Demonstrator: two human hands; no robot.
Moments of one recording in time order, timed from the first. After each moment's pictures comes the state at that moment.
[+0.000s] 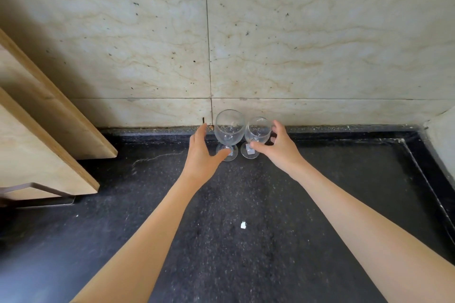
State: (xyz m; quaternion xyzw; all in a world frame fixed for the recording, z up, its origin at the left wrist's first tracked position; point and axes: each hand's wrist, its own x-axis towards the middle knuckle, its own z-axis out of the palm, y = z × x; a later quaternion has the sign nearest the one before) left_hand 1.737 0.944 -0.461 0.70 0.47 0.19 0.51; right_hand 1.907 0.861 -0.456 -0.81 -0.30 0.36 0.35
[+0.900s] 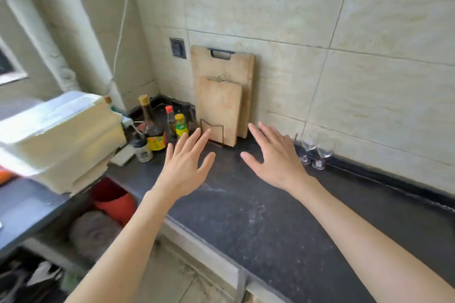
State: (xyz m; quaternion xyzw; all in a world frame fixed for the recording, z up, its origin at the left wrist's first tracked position) left_hand 1.416 0.620 -0.252 0.76 0.60 0.24 0.09; right_hand 1.629 0.620 -0.231 -0.60 -0.78 0.07 0.19
